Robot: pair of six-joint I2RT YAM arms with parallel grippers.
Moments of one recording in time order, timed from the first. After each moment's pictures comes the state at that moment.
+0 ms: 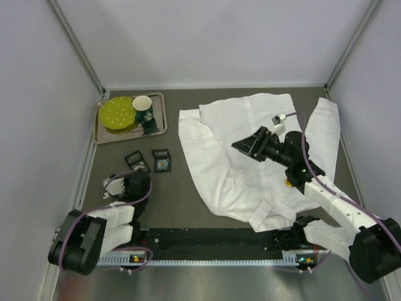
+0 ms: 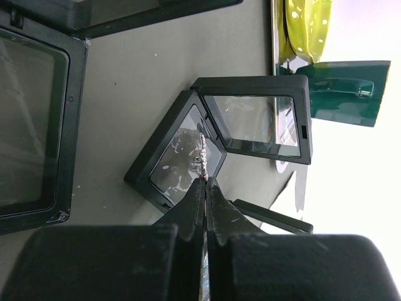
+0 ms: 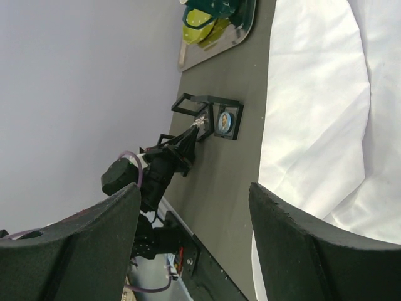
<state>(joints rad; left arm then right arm) -0.27 1.09 0.05 0.45 -0.71 -1.68 0.39 1.01 0.60 0.19 -0.47 0.97</state>
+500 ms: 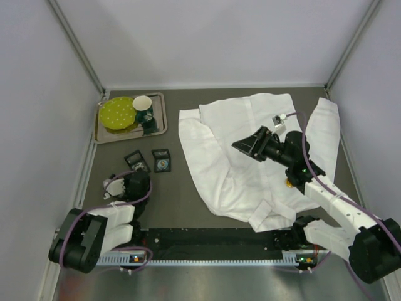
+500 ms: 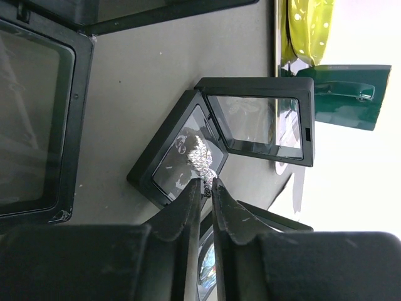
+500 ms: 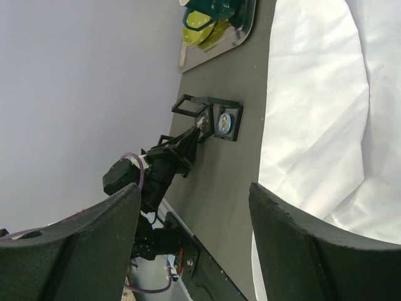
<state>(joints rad) -0.27 1.11 0.05 0.46 -0.70 -1.70 0.39 1.00 0.60 0.19 -0.47 0.97</state>
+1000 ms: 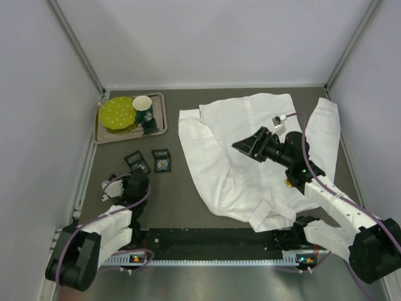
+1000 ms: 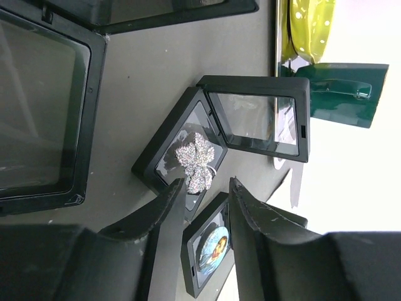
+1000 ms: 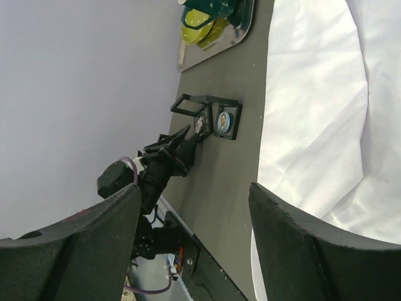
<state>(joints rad) -0.27 0.96 0.05 0.30 -0.68 -1.72 0.39 1.00 0.60 0.19 -0.47 0.97</state>
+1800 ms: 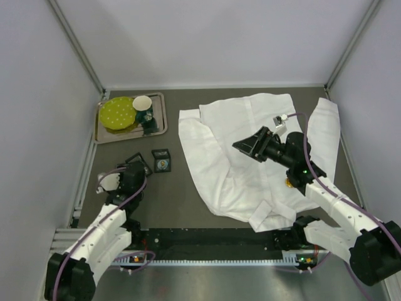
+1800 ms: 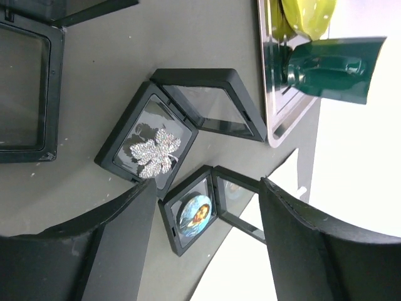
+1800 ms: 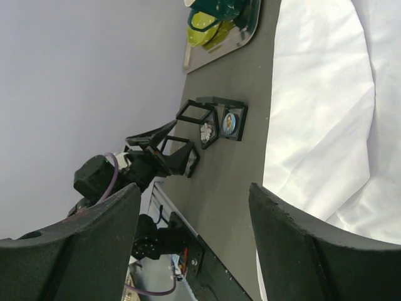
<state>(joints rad) -0.27 0.73 0.25 -0.20 -0.62 -1.69 0.39 0.98 0.59 0.19 -0.47 0.99</state>
